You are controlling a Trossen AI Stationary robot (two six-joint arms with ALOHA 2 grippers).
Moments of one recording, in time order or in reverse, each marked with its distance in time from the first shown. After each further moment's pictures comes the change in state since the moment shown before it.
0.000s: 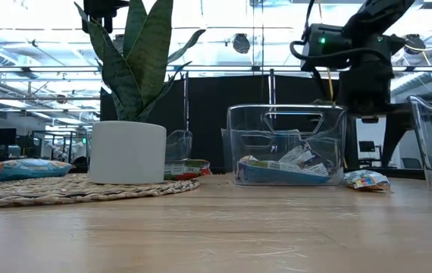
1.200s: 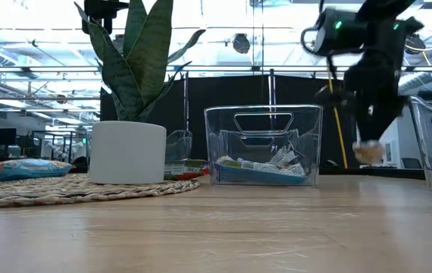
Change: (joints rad) left arm 0.000 0.000 0.000 0.002 -0.024 -0.014; right arm 0.001 -0.161 0.013 -0.205 0.276 0.122
